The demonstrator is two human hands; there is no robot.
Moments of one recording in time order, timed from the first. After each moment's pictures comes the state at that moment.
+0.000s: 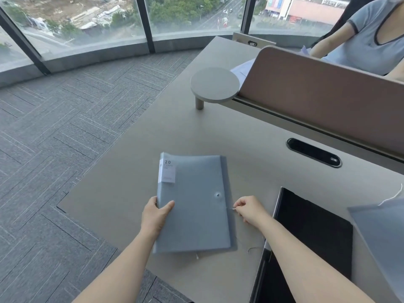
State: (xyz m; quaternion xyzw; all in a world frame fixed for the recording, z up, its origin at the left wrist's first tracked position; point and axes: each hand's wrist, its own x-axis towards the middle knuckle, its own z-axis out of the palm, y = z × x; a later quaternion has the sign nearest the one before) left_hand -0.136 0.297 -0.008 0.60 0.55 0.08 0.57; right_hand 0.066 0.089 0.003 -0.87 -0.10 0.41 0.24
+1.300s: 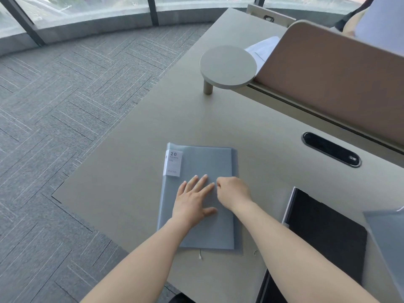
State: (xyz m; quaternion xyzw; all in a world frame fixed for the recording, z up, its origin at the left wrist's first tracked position) left_hand -0.069 0.266 -0.030 0.95 0.22 -0.13 0.19; right_hand 0.058 0.178 -0.005 -0.91 -0.36 0.23 0.03
